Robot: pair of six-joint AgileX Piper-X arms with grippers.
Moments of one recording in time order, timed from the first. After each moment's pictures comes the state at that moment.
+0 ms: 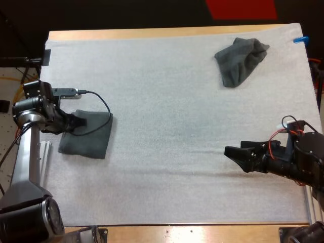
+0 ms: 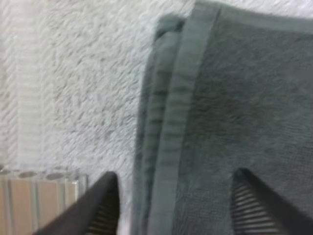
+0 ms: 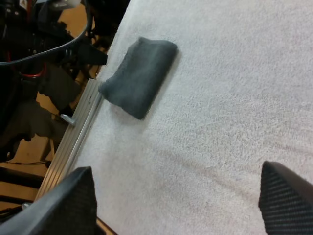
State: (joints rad) left arm 0.27 1.54 -1.08 0.94 -0.07 -1.53; right arm 0.45 0.68 -0.71 0.66 -0.50 -1.34
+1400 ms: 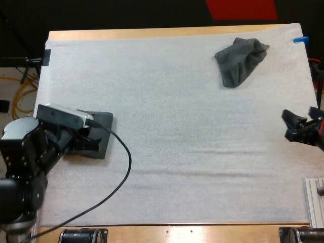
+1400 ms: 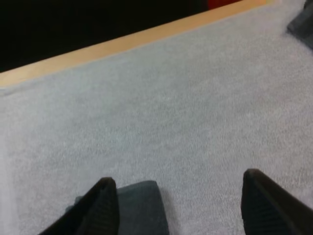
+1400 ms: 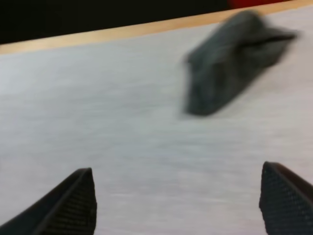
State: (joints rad) left arm 0.01 0.73 -1.07 0.99 0.22 -1.57; right arm -0.03 0.70 -0.91 0.86 -0.29 -1.82
